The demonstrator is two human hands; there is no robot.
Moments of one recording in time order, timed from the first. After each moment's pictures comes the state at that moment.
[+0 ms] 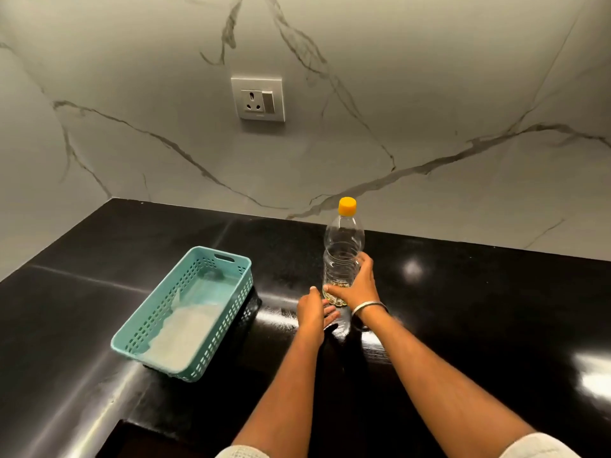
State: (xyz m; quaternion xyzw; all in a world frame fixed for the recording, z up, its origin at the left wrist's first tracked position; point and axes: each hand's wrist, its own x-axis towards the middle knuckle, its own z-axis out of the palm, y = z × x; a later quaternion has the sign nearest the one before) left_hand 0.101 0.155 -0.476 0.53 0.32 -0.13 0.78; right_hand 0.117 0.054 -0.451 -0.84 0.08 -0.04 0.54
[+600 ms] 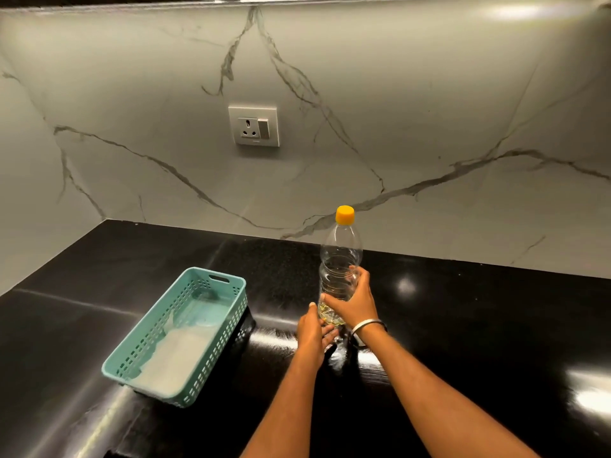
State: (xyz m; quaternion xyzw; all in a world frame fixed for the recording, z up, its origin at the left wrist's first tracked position) left_hand 0.097 0.145 -0.470 0.48 0.30 -0.14 0.81; right_hand 0.107 0.048 -0.432 -0.80 0.04 -0.09 0.59
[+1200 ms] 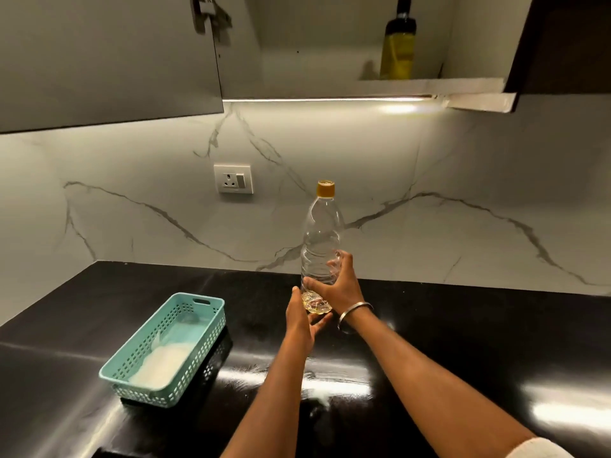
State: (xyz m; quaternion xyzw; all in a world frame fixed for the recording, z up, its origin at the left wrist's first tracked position) left_hand 0.013 0.097 -0.342 0.43 0.17 -0.10 0.88; right_hand 0.026 0.001 -0.307 -0.80 -0.06 -0.18 0.57
